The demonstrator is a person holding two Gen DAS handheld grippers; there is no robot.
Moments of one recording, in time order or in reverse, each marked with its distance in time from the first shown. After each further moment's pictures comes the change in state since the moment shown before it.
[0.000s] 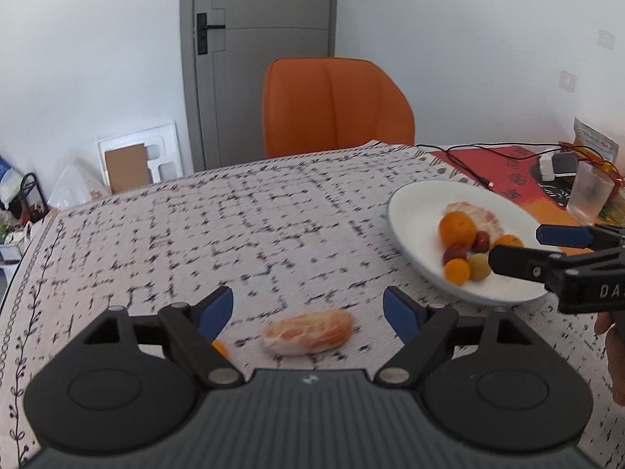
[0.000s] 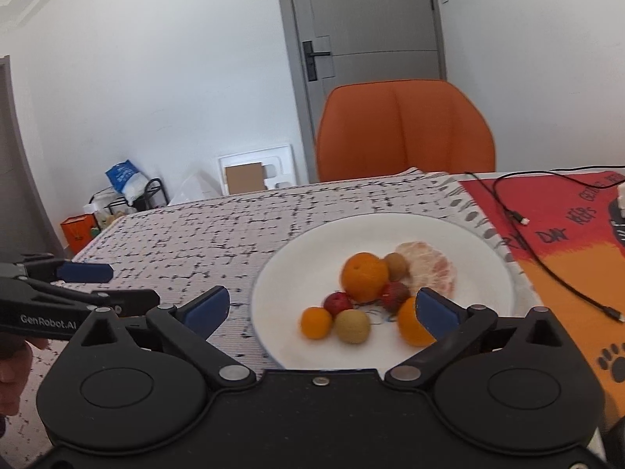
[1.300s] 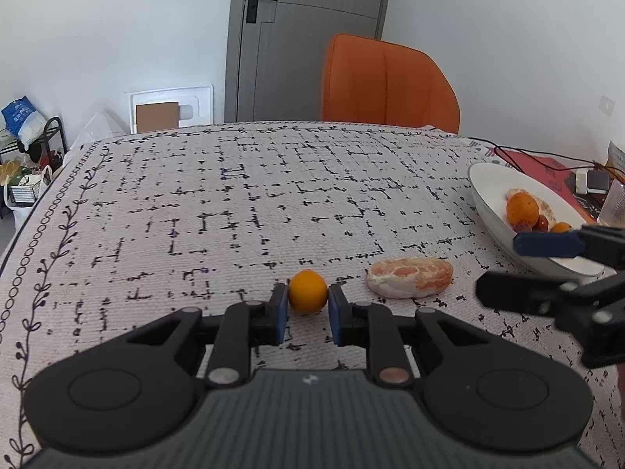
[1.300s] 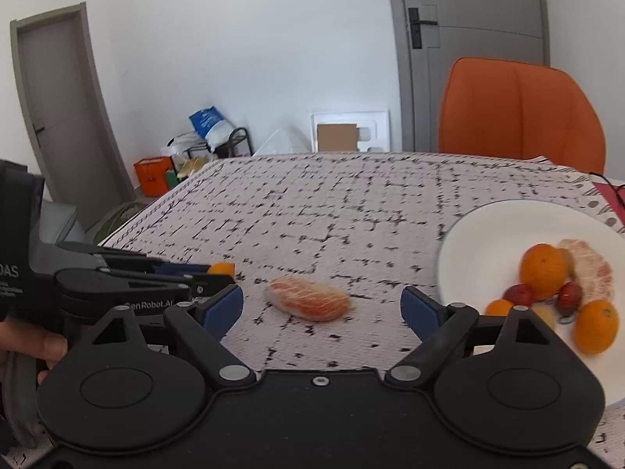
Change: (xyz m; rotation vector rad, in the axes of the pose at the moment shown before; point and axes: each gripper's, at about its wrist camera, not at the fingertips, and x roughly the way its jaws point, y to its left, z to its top) left arm 0.004 0.070 -0.042 -0.141 0.037 0.030; right arm 0.036 0.090 -0.006 -0.152 0.126 0.229
